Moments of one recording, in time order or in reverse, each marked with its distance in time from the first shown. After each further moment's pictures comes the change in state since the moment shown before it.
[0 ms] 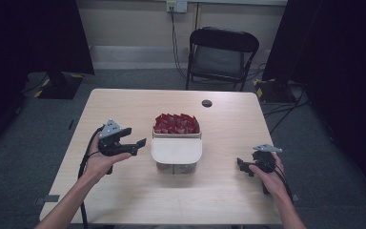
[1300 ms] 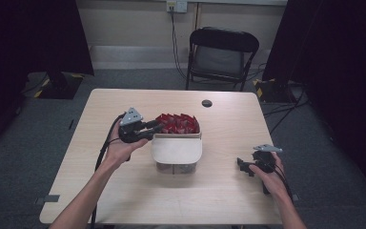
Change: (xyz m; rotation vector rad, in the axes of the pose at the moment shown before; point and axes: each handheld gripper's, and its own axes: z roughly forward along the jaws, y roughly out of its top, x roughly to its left) left arm -0.021 0.039 0.044 -0.032 -0.106 0.059; right arm 0.000 0.000 0.000 -0.001 0.002 0.003
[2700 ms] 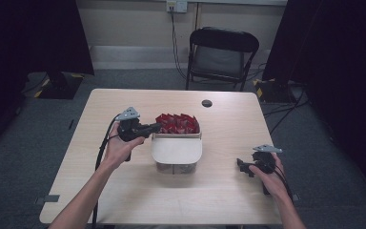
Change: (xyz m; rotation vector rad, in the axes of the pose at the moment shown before) left arm 0.014 -0.004 0.004 0.010 -0.112 -0.094; right arm 0.001 -0.001 -0.001 0.000 0.004 -0.008
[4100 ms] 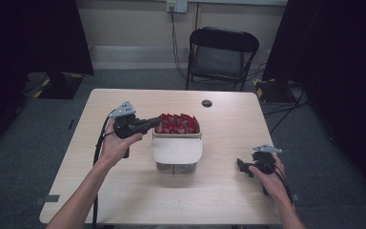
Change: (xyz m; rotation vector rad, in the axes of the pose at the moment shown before) left arm -0.012 0.023 -0.019 -0.077 -0.026 0.033; right arm 0.001 0.000 0.000 0.001 -0.012 0.002
